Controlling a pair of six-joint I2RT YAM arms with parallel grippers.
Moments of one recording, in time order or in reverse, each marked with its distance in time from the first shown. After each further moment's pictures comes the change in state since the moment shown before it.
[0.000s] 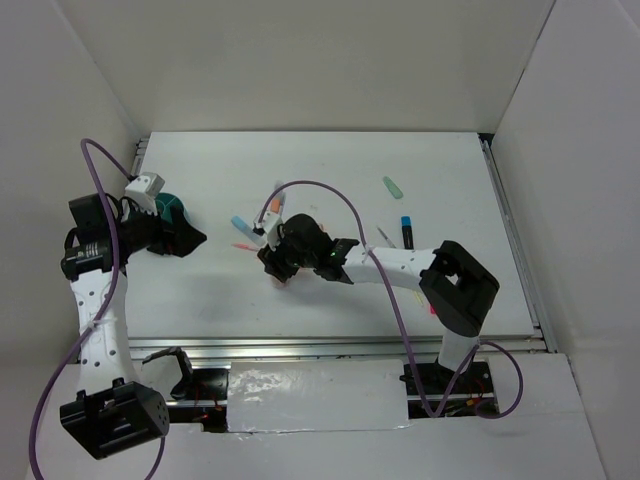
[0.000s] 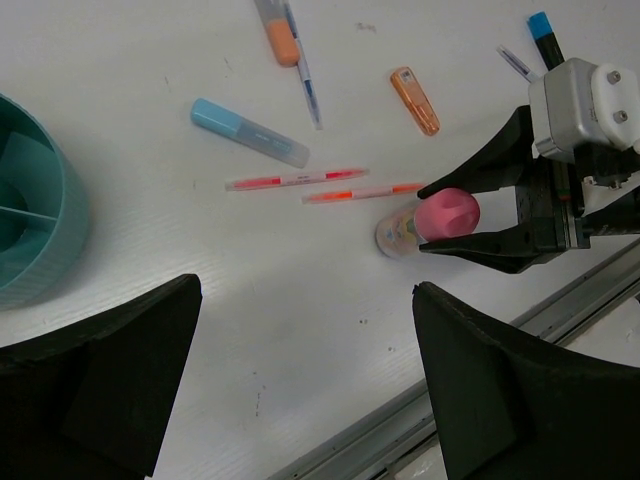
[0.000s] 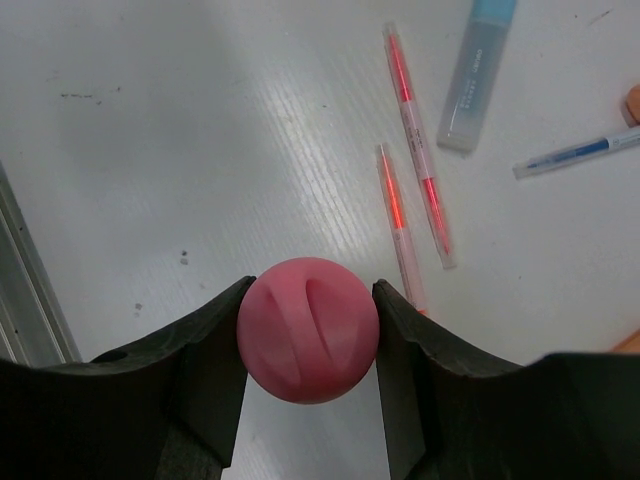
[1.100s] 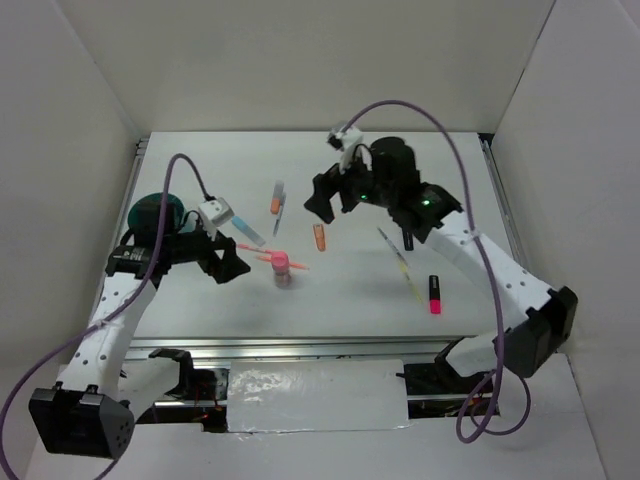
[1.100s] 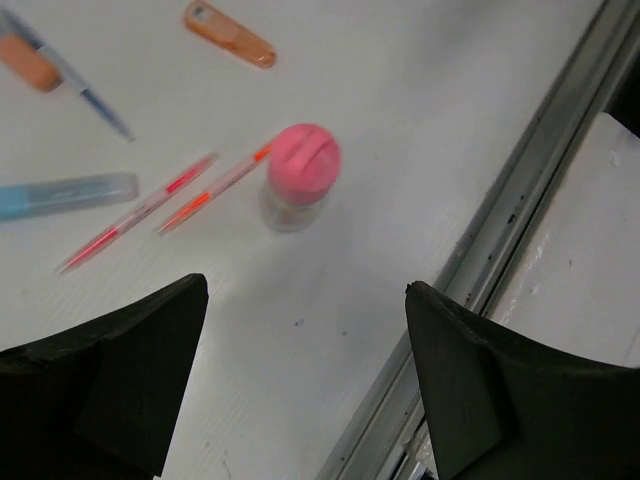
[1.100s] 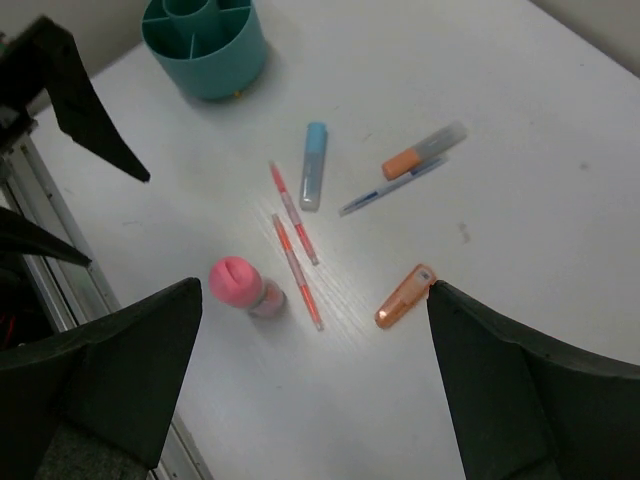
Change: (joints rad) left arm -0.387 -0.012 -0.132 0.075 -0.009 0.155; right arm -0.297 -0.369 0.284 -0.457 -0.153 0.047
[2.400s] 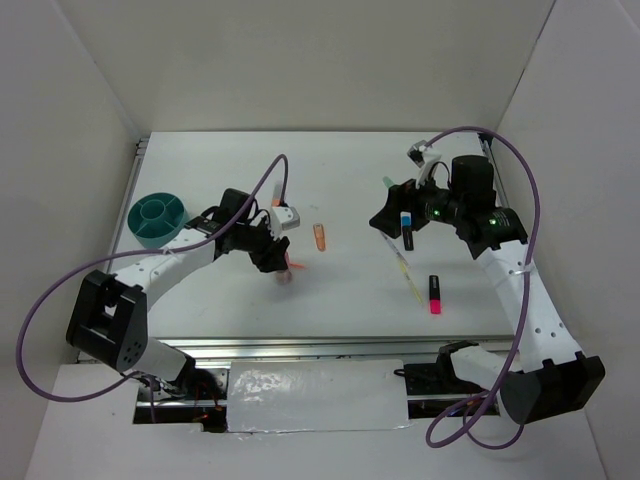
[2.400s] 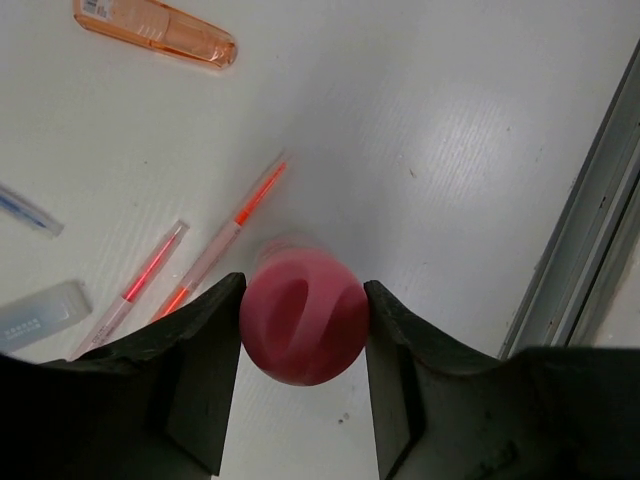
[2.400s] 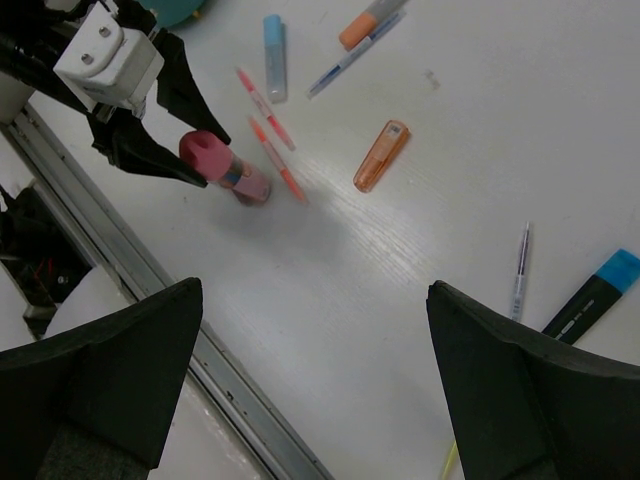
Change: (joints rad) left arm -0.393 0.482 0.070 0.261 -0.216 0.053; right arm -0.470 -0.294 -0.206 -0.259 -0.337 -0.012
